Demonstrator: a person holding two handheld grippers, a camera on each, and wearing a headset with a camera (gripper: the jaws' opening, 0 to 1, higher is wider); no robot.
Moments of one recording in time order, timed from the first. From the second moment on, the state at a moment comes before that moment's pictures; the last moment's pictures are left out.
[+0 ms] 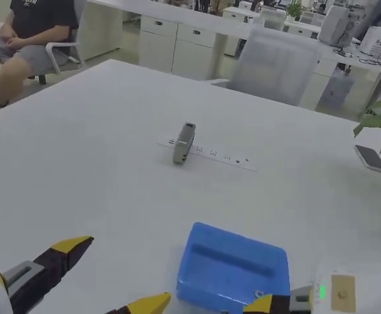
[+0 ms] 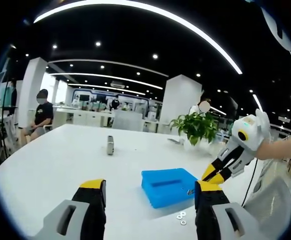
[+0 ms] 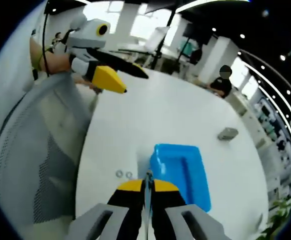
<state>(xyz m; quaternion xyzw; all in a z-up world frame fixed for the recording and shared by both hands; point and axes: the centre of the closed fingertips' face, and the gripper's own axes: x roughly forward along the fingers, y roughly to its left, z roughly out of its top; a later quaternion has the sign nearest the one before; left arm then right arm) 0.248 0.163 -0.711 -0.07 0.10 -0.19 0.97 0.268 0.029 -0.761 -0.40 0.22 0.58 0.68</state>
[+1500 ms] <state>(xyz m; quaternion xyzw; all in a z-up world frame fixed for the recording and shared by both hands) 0.245 0.159 -0.724 -0.06 0.12 -0.21 0.97 0.232 -0.009 -0.826 -0.46 0.43 0.58 0.51</state>
